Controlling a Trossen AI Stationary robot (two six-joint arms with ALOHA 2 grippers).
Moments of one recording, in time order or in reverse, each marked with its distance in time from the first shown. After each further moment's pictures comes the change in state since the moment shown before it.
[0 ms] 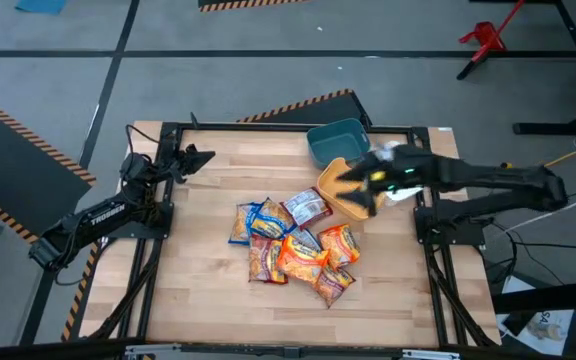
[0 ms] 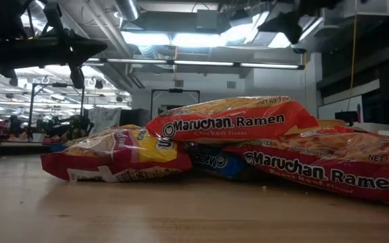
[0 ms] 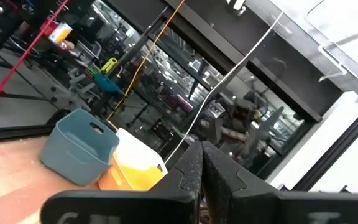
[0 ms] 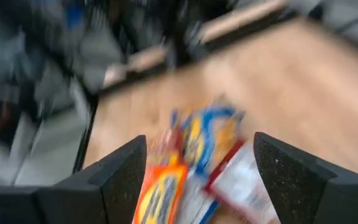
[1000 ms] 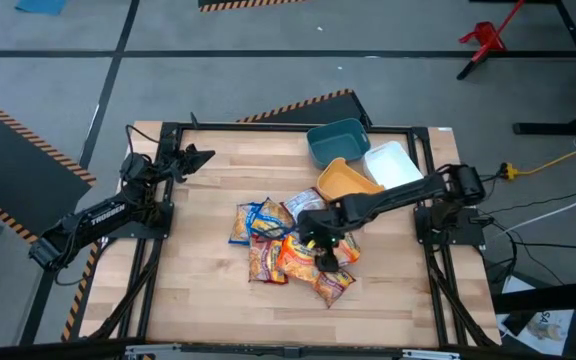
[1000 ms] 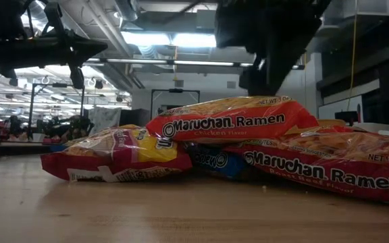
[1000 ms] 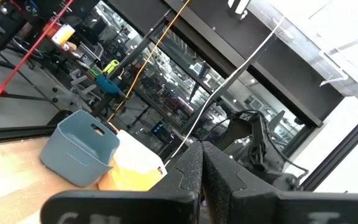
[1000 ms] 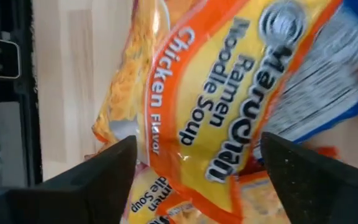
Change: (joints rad) left arm 0.000 0.000 0.000 0.000 -0.012 -0.010; right arm 0.254 0.792 0.420 -0.428 -0.142 -0.081
